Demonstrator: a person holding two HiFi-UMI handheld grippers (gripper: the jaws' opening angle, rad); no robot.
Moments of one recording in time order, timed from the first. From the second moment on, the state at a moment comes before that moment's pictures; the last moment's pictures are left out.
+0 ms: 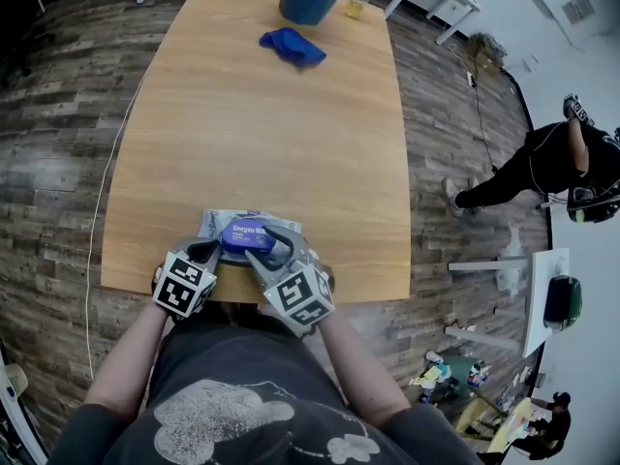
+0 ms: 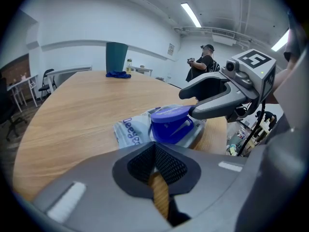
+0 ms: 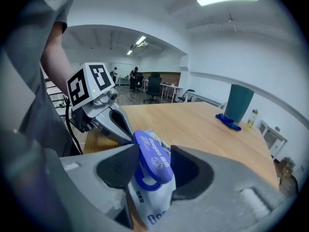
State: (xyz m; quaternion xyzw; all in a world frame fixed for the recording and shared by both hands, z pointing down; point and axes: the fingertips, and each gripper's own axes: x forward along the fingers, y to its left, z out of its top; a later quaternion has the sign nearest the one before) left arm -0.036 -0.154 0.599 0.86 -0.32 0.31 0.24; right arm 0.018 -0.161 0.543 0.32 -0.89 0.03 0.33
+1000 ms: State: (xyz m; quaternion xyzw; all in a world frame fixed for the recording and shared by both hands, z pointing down) left arm -0.036 -0.152 0.600 0.86 -0.32 0.31 0.23; right arm 0.042 -0.241 0.539 0.43 -0.84 0.03 0.33
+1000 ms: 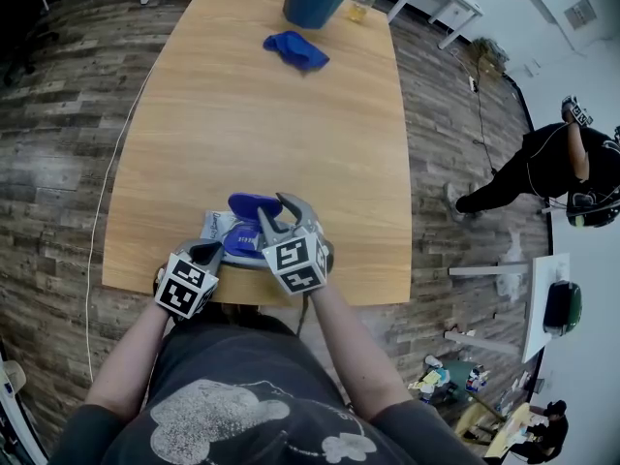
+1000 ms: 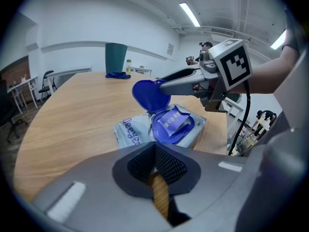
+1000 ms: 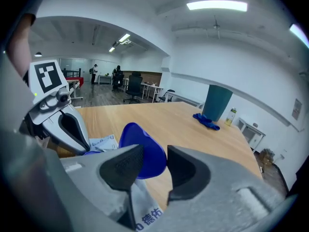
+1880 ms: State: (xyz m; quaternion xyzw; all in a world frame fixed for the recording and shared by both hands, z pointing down) left arm -0.038 -0.153 0.597 0.86 -0.32 0.30 0.25; right arm 0.060 -0.249 0.550 0.46 -0.83 0.11 0.30
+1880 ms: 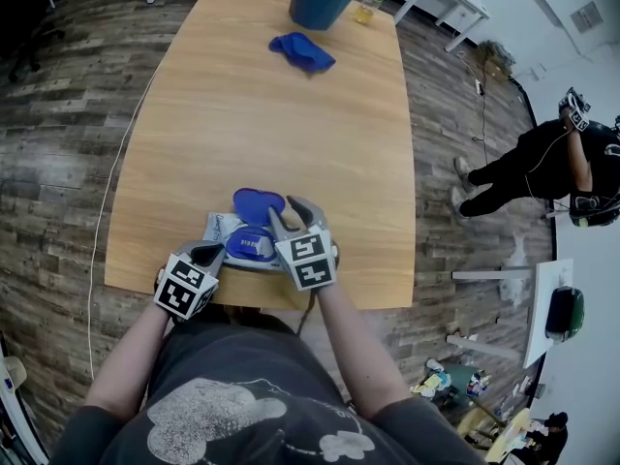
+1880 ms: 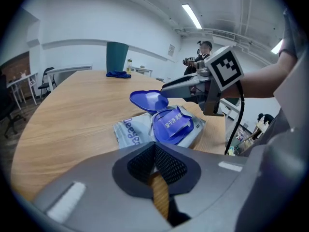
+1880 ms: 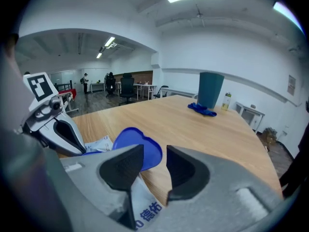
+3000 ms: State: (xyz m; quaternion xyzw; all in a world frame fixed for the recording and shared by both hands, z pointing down) left arm 0.018 -0.166 0.555 0.87 -0.37 0.28 0.16; right arm 0.086 -0.172 0.542 0.48 -0.82 0.15 0.26
